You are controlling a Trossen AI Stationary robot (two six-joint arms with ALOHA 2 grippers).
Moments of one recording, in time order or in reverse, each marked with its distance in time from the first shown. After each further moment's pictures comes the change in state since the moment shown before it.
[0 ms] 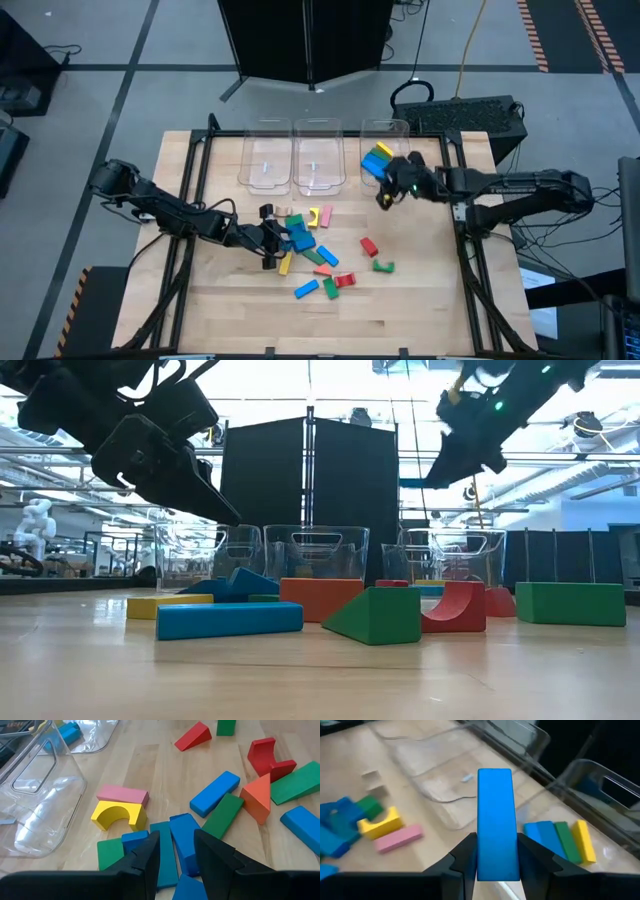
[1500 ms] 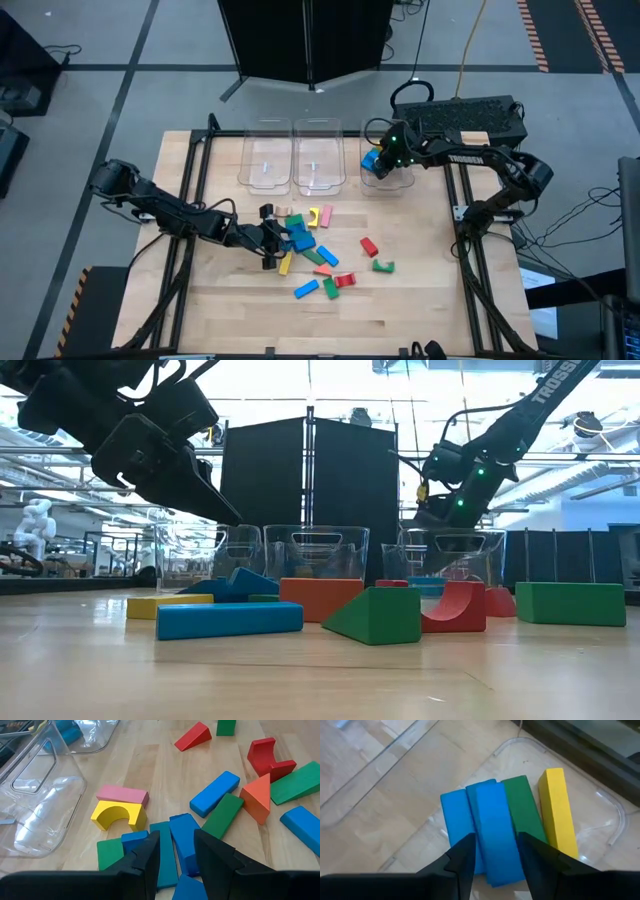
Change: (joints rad) left arm 0.000 0.000 0.000 0.000 0.000 -0.001; right arm -0.576 0.433 -0.001 0.201 -0.426 -0.218
